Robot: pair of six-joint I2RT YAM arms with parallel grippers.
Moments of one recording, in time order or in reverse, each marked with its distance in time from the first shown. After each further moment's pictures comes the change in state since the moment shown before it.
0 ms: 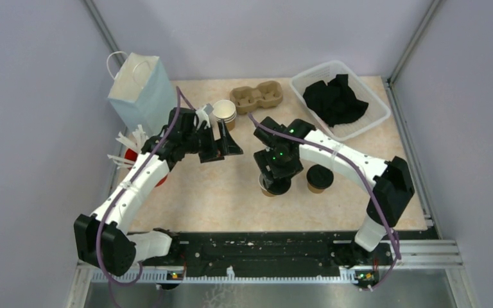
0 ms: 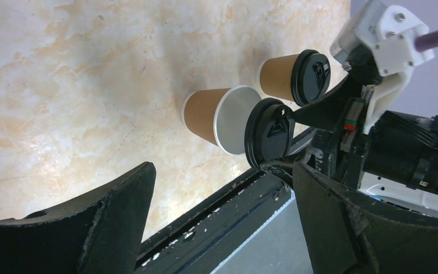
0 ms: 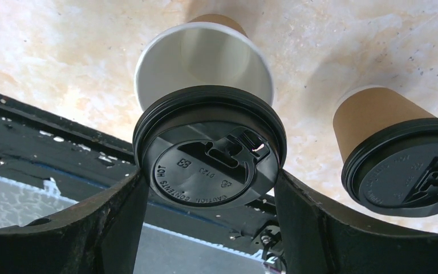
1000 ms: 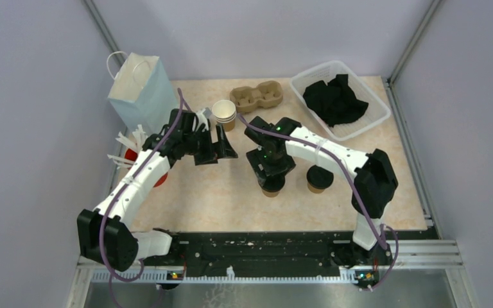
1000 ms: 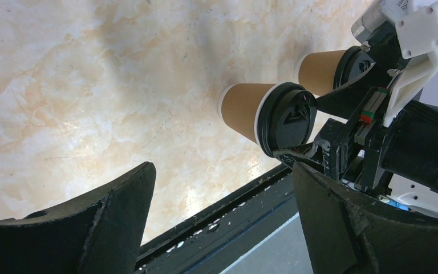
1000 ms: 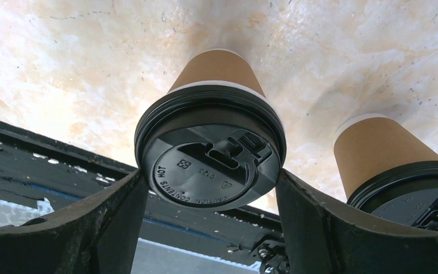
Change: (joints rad) left arm 0.031 0.035 0.000 -0.080 -0.056 0.077; right arm 0.006 0.148 0.087 0.004 0.021 -0.027
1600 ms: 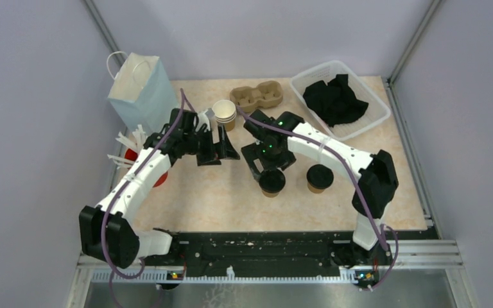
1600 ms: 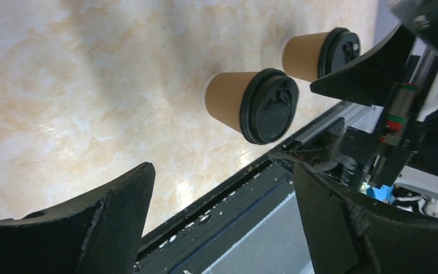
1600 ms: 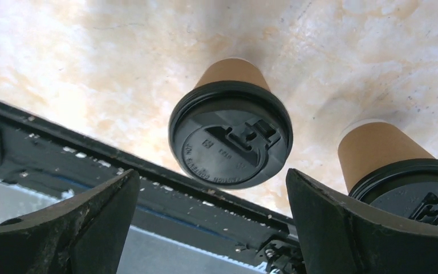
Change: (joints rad) left arm 0.011 0.017 0.001 0.001 0.074 0.024; right arm 0.000 0.007 0.074 -0.036 -0.017 0.002
